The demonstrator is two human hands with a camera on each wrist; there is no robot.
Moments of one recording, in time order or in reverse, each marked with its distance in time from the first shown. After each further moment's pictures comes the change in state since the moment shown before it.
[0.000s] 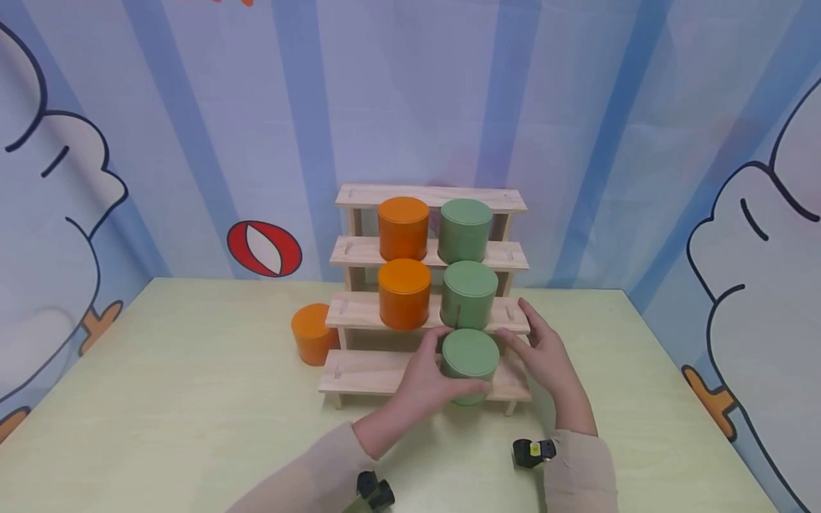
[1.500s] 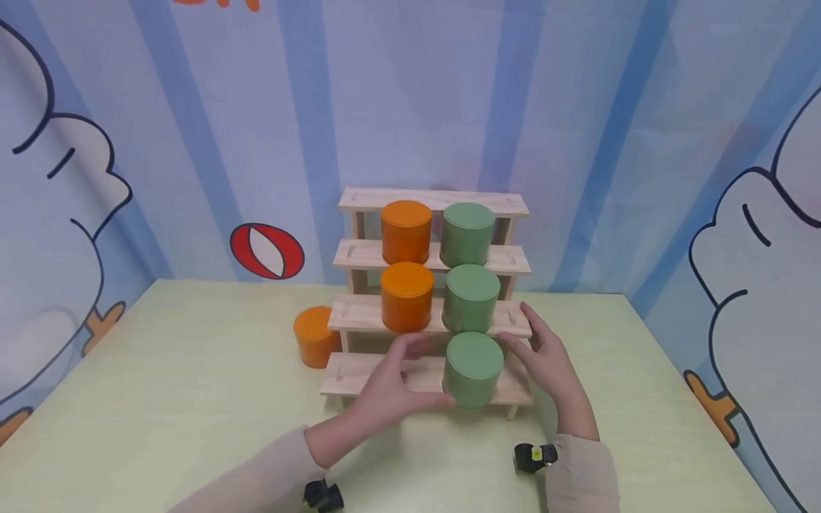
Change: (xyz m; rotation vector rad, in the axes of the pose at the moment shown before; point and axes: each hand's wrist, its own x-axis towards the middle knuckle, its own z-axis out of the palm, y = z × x) left_hand -0.020 -0.009 -0.049 0.037 -0.072 0.054; right_hand -0.001 -0.002 0.000 0.008 -0.001 0.012
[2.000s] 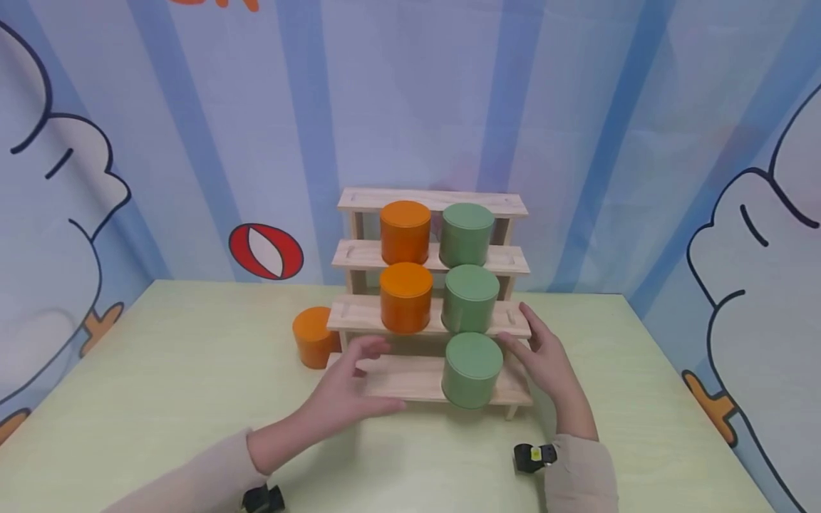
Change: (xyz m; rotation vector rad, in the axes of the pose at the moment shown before) left_hand -0.025 -0.007 -0.052 0.102 0.002 0.027; right_hand 0.001 0.001 0.000 0.007 0.002 -0.005
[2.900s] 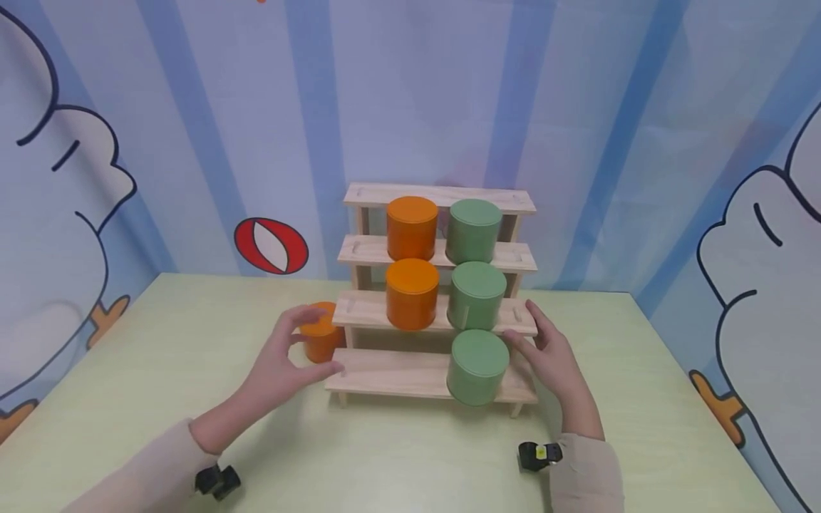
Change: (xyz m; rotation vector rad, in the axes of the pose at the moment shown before) left_hand -0.008 -0.025 -0.072 0.045 0.205 0.098; right_hand -0.001 -0.001 0.000 -0.003 -0.014 0.008
